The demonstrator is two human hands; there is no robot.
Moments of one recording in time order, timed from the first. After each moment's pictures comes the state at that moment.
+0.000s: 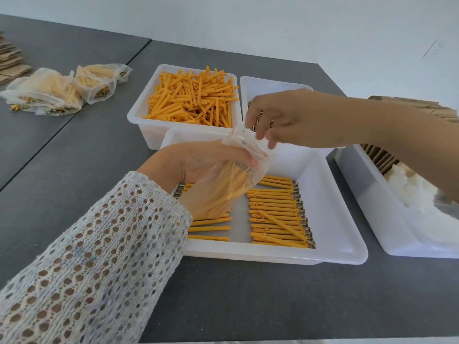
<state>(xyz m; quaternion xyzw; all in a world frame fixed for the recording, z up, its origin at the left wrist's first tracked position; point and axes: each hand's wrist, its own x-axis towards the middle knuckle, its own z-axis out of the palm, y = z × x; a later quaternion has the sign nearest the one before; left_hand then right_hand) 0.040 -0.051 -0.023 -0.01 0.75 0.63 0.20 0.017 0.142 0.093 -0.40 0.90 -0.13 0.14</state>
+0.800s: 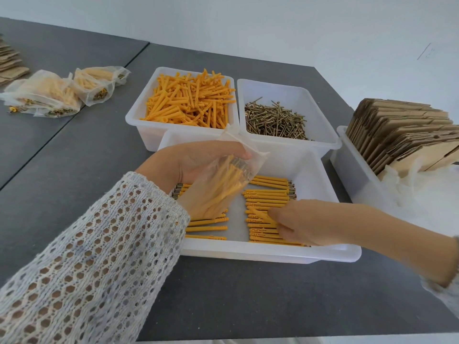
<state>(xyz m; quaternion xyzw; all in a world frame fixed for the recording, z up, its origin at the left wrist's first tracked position) 0.041 -0.044 -0.020 -0.01 0.69 0.69 0.22 0.062 0.189 -0.022 -0.37 0.87 0.16 0.26</state>
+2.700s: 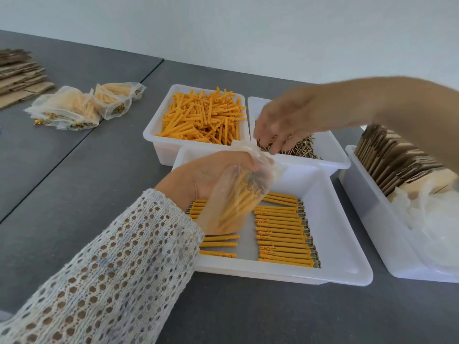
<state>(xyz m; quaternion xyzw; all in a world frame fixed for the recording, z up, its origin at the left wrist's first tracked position) 0.048 -0.045 -0.004 0.03 0.55 0.79 0.27 -0.027 0.142 0.113 -0.41 0.84 -0.19 0.31</state>
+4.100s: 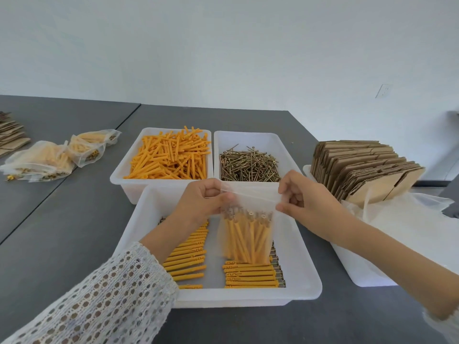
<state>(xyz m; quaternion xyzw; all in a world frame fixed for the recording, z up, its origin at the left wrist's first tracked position) 0.043 0.007 -0.022 0.05 0.68 0.73 -0.03 0.032 0.252 0.025 -0.27 0.90 -0.34 -0.04</state>
